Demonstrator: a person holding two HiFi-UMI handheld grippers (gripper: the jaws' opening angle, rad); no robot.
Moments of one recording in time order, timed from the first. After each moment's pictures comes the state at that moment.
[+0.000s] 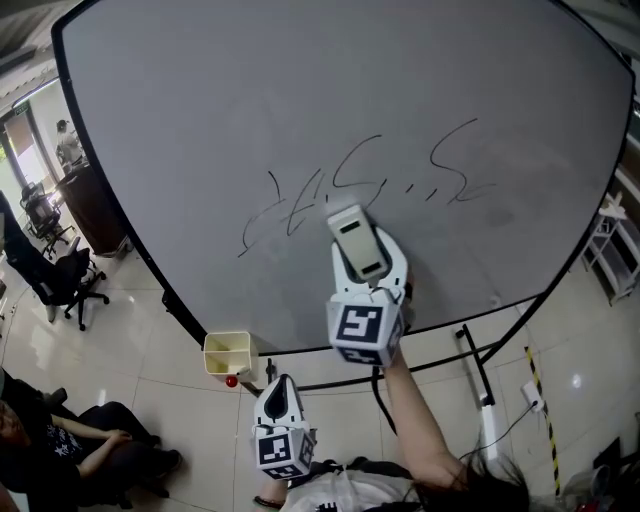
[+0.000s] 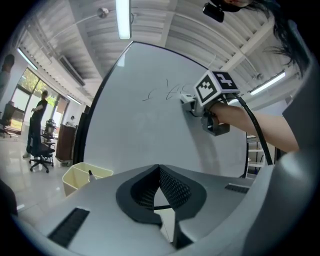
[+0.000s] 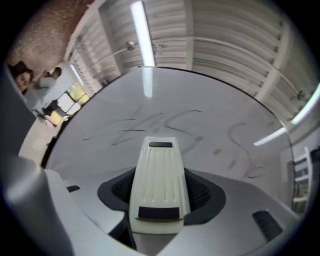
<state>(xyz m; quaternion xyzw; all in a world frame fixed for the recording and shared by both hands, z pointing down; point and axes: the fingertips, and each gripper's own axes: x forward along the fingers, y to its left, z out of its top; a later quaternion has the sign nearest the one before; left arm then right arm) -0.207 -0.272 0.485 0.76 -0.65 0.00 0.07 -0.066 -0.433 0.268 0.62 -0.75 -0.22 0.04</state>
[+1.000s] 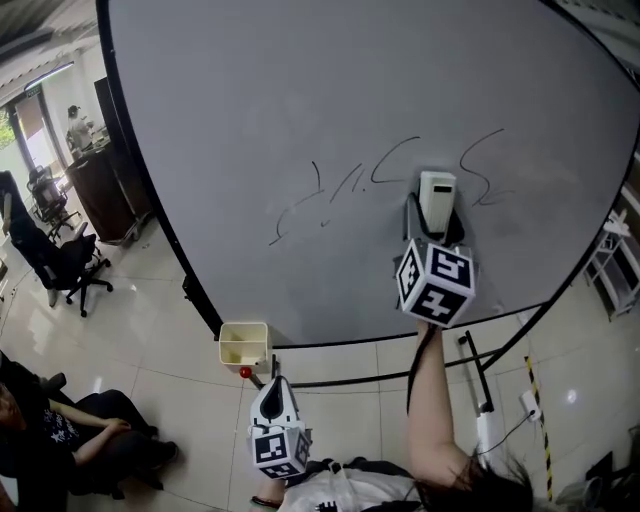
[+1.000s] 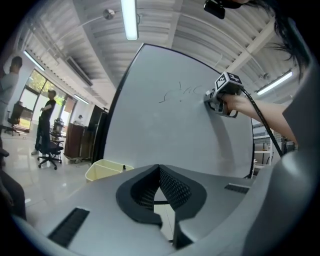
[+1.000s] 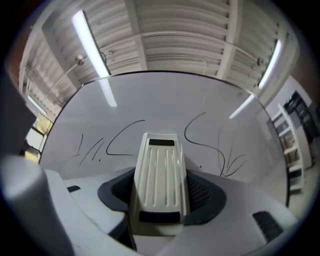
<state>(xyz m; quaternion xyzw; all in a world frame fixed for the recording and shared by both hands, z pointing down) -0.257 -0.250 0.497 0.73 -0.67 -0.01 0.08 0.014 -0.444 0.211 0.69 -0.71 -0.08 -0.09</state>
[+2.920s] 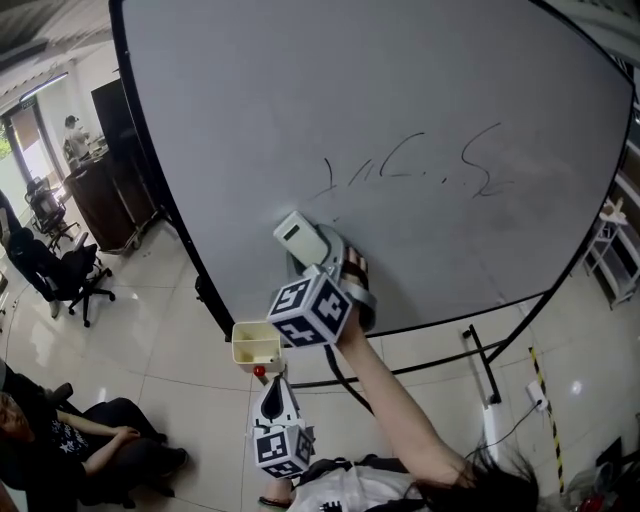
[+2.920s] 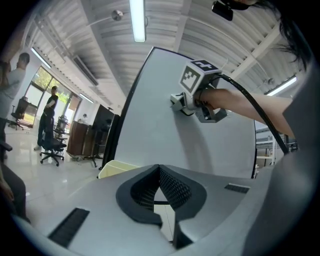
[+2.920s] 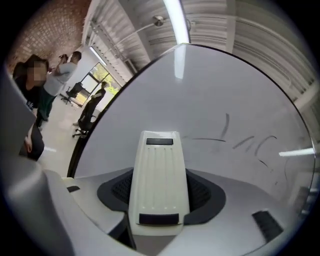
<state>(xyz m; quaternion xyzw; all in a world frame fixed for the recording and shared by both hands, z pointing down) -0.291 -0.237 0.496 0.72 -0.68 -0.04 0.10 -0.230 -0.423 0.290 0.55 -0.78 -0.21 0.22</state>
